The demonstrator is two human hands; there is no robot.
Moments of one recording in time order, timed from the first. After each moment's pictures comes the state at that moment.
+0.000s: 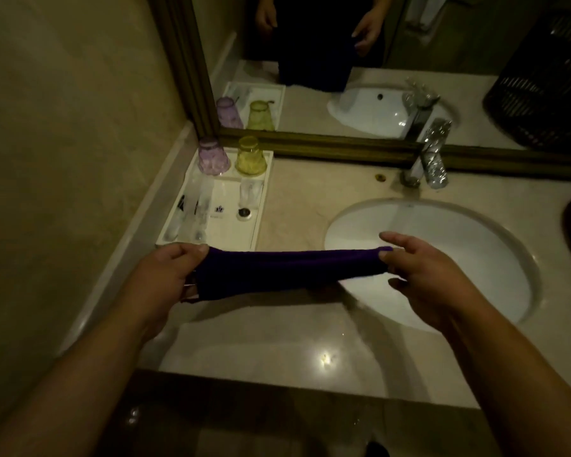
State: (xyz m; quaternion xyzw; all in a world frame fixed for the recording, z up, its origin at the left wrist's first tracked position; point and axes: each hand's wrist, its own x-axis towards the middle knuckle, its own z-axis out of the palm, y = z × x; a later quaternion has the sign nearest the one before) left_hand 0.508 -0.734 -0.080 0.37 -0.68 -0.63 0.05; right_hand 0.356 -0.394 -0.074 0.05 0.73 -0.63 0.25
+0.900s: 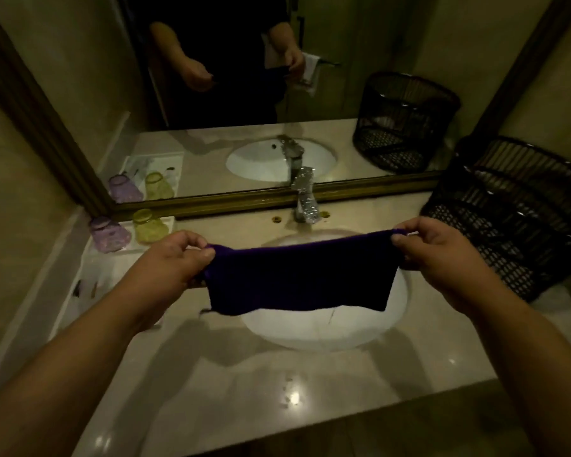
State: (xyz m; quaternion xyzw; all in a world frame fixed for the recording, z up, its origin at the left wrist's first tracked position) left_hand 0.383 -0.592 0.023 0.12 -0.77 -0.63 -0.04; right_hand 0.323 -0.198 0.030 0.00 0.84 -0.54 0.03
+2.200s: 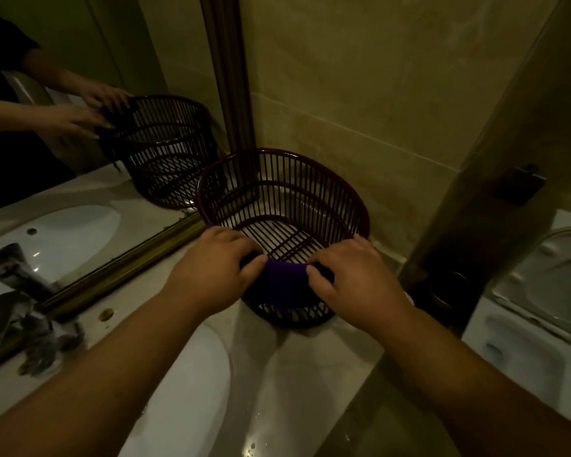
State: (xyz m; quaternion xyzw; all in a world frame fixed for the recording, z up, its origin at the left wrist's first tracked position) left_hand 0.132 -0.109 0.023 -0.37 -0.92 -0.10 0.02; right_hand 0.264 0.103 0.017 0.07 0.99 -0.13 -0.07
